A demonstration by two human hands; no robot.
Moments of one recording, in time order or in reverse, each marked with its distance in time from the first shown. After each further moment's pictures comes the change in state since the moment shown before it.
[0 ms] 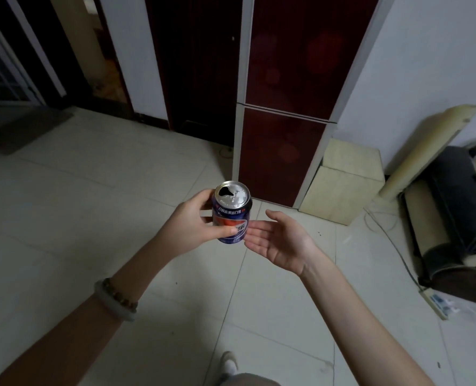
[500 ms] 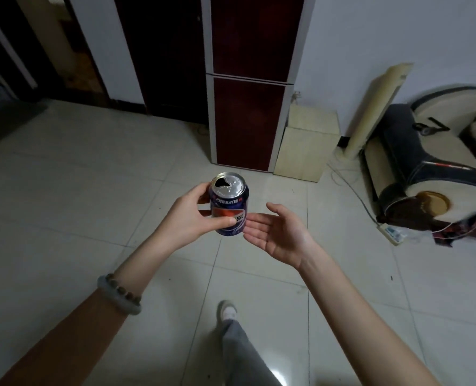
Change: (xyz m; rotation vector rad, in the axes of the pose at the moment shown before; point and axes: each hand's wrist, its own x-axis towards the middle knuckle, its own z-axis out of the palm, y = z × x) left_hand -0.242 0.028 0.096 0.061 -0.056 0.012; right_hand -0.220 0.178 -0.063 0.115 0.051 -0.063
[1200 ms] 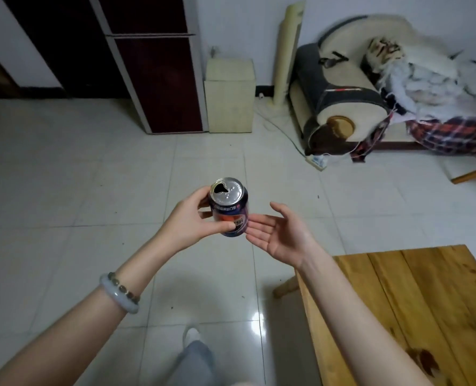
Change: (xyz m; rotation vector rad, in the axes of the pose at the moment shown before) left_hand -0.212 0.083 0.278 -0.025 -0.299 -0.005; right_hand -0.280 0.118 -0.250 0.245 0.201 -0.040
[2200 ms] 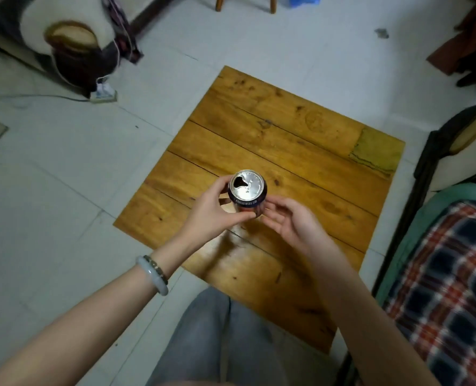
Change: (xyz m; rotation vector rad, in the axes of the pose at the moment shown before) left_hand -0.084 -0.007 0.500 0.204 -0.893 0.232; right_hand -0.202 0.170 -0.431 0.667 0.673 -0.475
